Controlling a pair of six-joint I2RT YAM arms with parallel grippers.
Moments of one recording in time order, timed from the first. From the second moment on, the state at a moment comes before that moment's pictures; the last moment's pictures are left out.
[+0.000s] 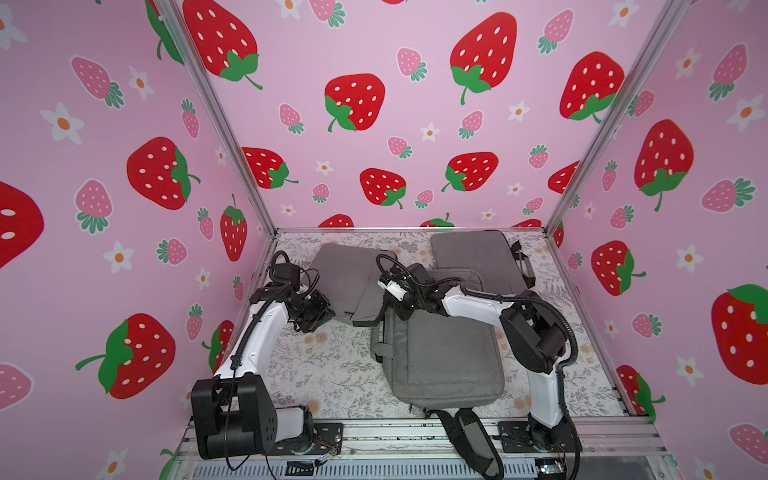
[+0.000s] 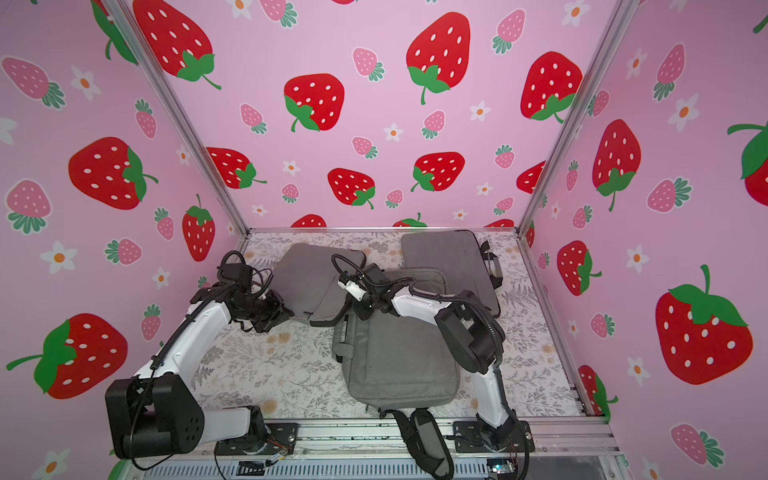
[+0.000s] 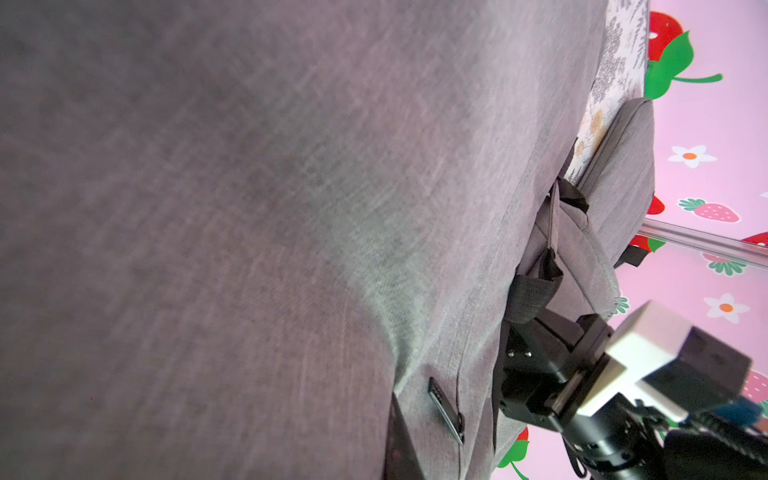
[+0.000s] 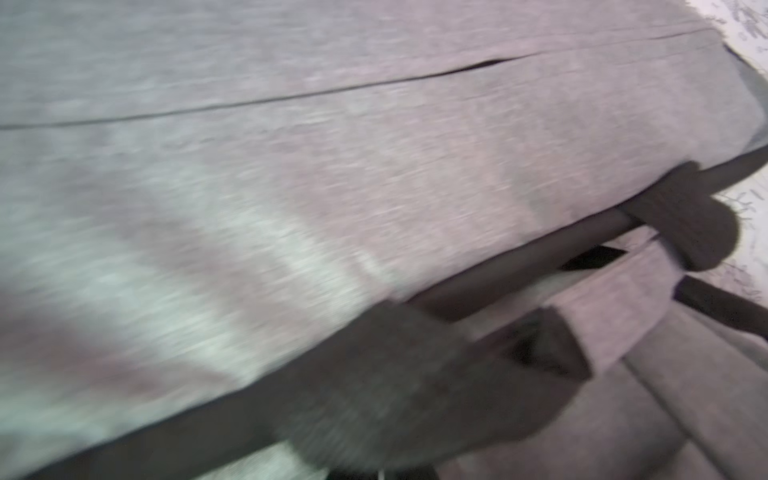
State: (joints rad) left arm 0.09 1.31 1.00 -0.88 0.48 -0.68; right arm 0.84 2.04 1.41 -0.20 -0.20 -0.18
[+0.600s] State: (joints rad) left arm 0.11 1.22 0.80 -0.86 0.39 -0.72; right arm 0.69 2.37 1.90 -0.36 -0.15 -0.16
